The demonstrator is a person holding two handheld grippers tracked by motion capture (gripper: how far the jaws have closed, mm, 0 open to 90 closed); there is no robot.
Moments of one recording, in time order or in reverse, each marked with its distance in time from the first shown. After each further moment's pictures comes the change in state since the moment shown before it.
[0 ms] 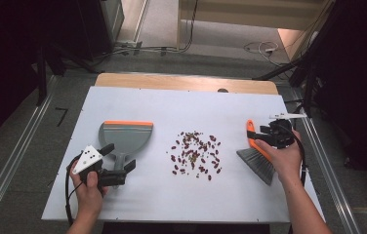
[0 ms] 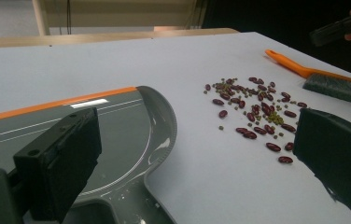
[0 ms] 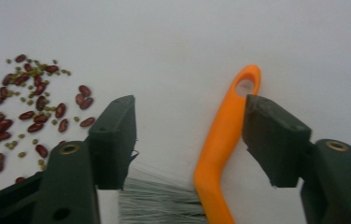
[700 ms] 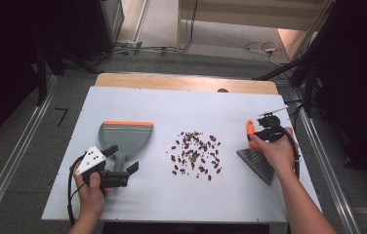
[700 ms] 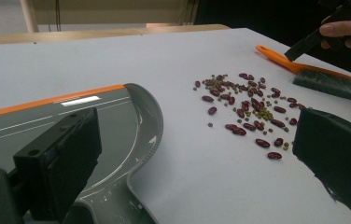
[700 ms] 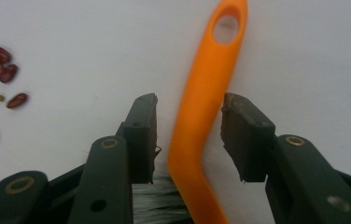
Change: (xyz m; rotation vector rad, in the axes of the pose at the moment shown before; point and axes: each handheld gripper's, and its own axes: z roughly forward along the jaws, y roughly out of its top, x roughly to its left) left arm -0.006 -0.001 0.003 0.015 -0.027 0.011; right arm -0.002 0.010 0.035 0.313 -0.144 0.080
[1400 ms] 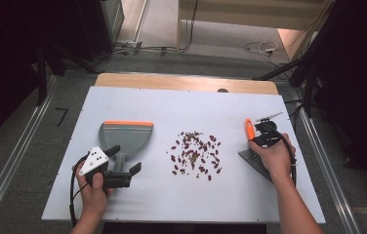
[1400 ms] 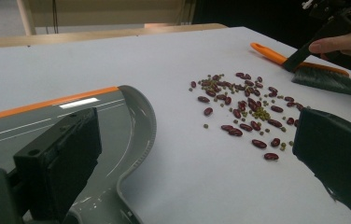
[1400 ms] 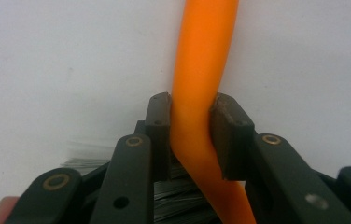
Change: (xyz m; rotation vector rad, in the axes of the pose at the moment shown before) left arm -0.006 0.001 0.004 -0.003 -0.002 0.018; right arm 0.003 -0.010 0.014 0.043 -0.021 0.017
